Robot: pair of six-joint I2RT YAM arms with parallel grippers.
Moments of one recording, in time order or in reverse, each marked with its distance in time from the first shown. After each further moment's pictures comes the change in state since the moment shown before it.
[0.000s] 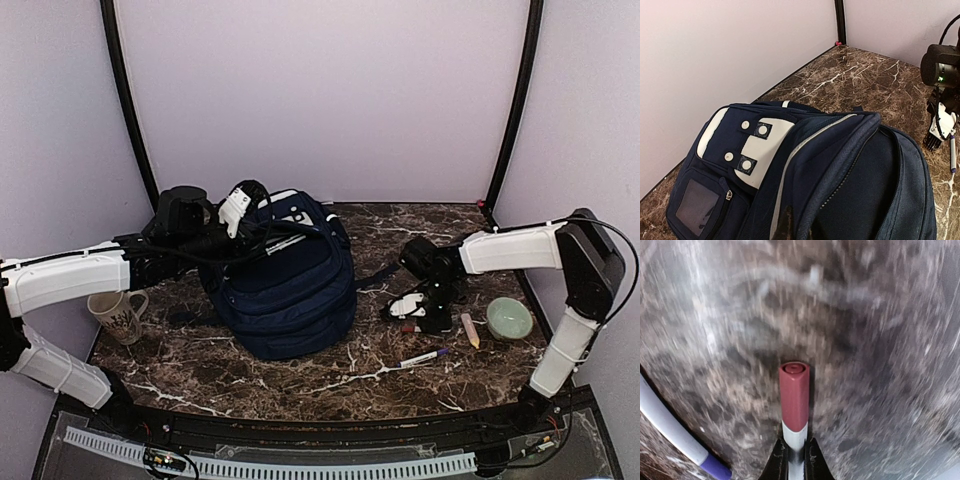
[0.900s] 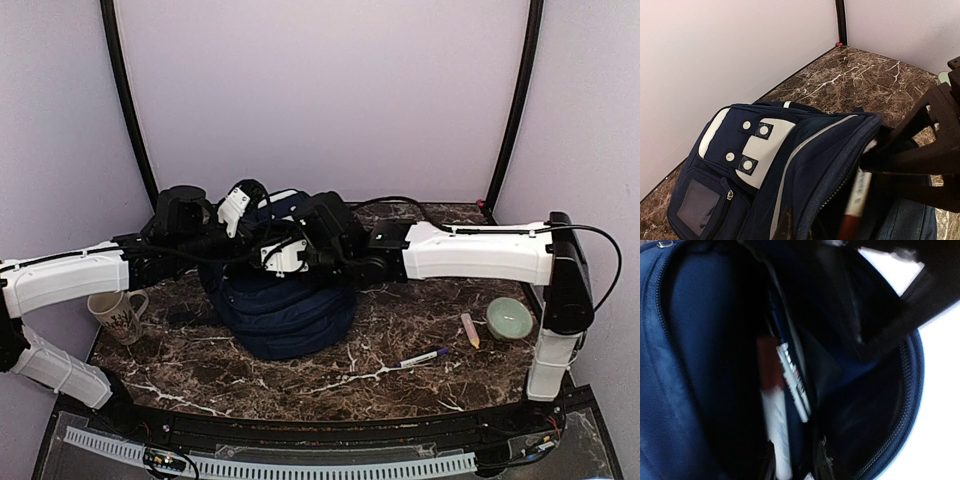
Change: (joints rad) left arm 0.000 -0.006 0.000 -0.002 0.000 0.001; right arm 0.476 0.156 0.576 0.460 0.344 -0.137
